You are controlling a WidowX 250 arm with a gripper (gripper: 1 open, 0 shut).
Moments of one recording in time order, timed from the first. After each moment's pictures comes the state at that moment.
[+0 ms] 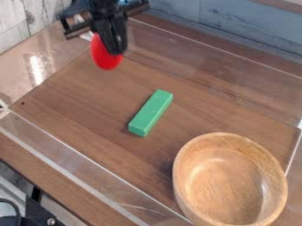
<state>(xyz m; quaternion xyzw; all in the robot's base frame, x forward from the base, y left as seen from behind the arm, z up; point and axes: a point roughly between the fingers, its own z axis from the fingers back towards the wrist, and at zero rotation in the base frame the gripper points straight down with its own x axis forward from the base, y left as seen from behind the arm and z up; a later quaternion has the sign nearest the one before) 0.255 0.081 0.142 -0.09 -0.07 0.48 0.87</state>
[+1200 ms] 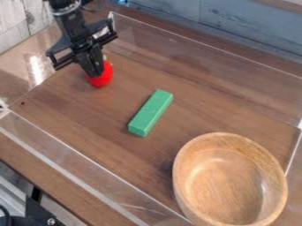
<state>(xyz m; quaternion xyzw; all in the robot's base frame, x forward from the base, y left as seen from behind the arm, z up) 0.271 0.142 0.073 -0.10 -0.06 0.57 0.81</state>
